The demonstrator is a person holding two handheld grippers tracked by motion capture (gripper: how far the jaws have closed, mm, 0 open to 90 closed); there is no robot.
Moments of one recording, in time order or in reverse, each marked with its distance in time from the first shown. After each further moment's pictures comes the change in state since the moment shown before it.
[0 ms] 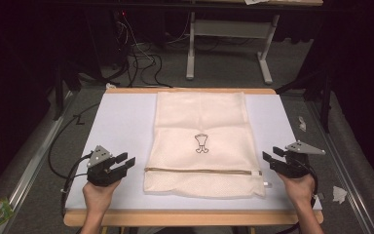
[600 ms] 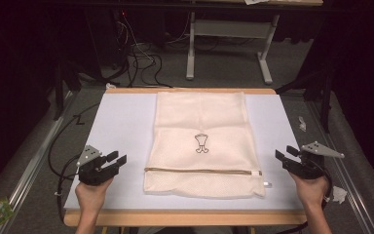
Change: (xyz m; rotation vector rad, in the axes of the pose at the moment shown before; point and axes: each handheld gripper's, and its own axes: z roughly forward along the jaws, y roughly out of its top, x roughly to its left) left arm 0.017 -0.004 -0.009 -0.022 0.050 -0.053; right arm -0.026 -0.006 -0.022 -0.058 -0.049 0.054
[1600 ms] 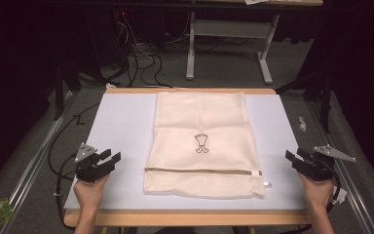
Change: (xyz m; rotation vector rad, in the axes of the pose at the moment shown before) left arm 0.024 -0.010 0.014 0.015 0.102 -0.065; right arm -0.032 -0.019 0.001 -0.009 -0.065 0.116
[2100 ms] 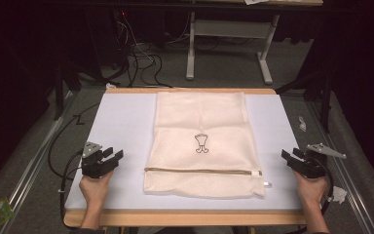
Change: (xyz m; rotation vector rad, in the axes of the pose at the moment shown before) left arm 0.004 -0.003 0.024 0.016 0.050 -0.024; right arm 0.003 -0.003 0.019 0.043 -0.030 0.016
